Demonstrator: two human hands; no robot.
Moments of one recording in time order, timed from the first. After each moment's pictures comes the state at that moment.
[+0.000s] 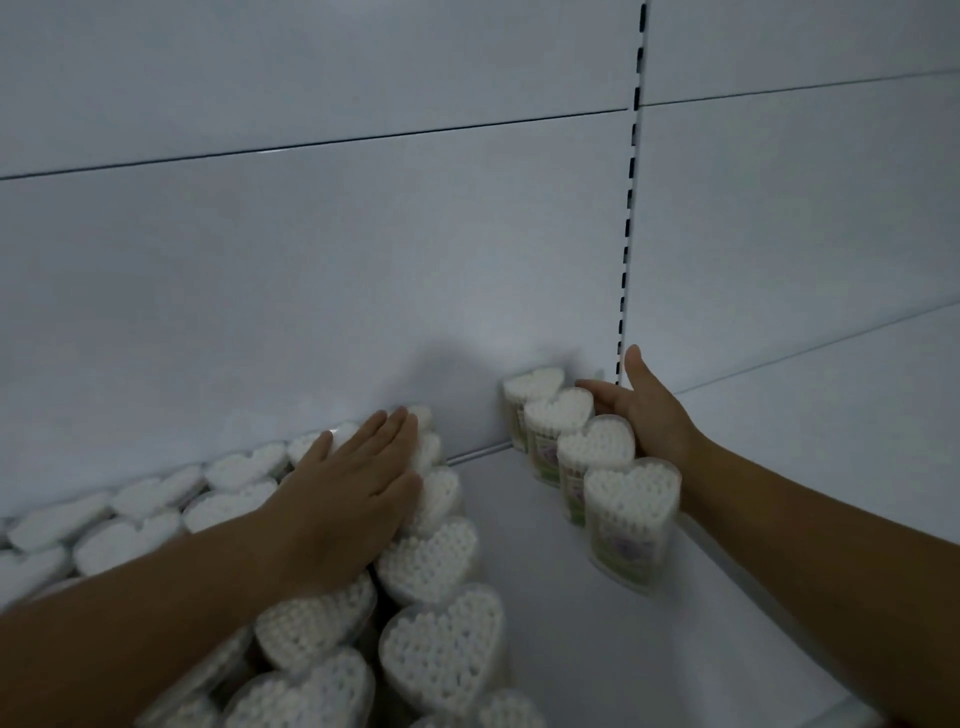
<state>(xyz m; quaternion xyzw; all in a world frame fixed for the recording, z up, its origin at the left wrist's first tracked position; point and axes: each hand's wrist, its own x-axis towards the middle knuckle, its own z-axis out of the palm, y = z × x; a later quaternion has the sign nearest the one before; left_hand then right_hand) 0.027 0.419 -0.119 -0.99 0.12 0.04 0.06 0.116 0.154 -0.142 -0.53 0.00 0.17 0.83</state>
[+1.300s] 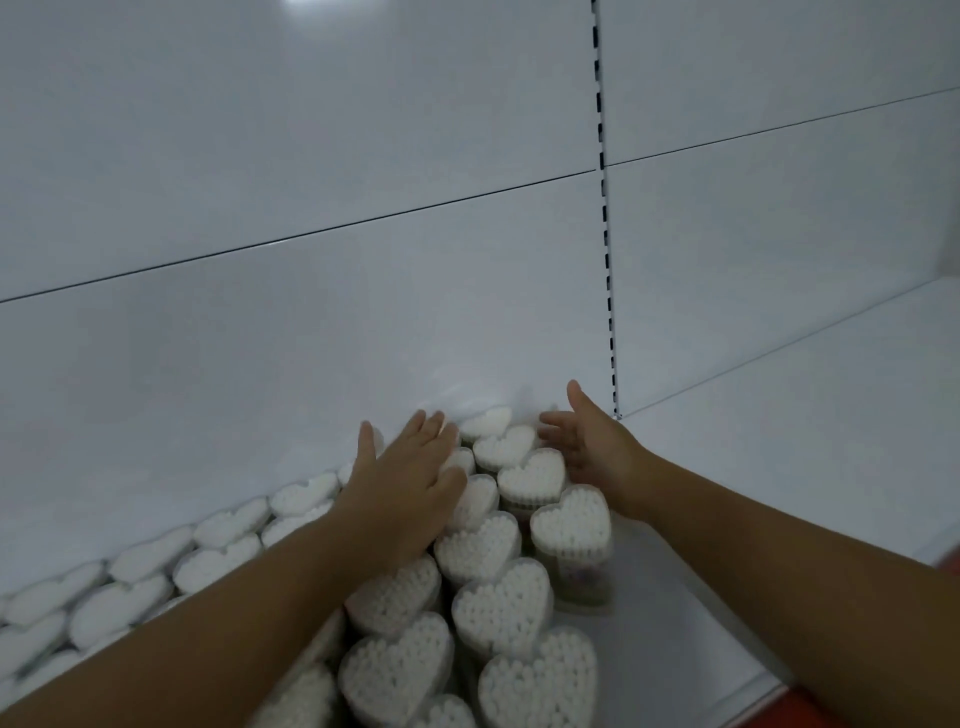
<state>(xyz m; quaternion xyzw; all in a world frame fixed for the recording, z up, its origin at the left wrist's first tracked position) 0.013 0.404 -0.093 -0.99 0.14 -0.02 -0.01 0.083 0.200 -0.141 -0.64 0.01 0.13 0.76</state>
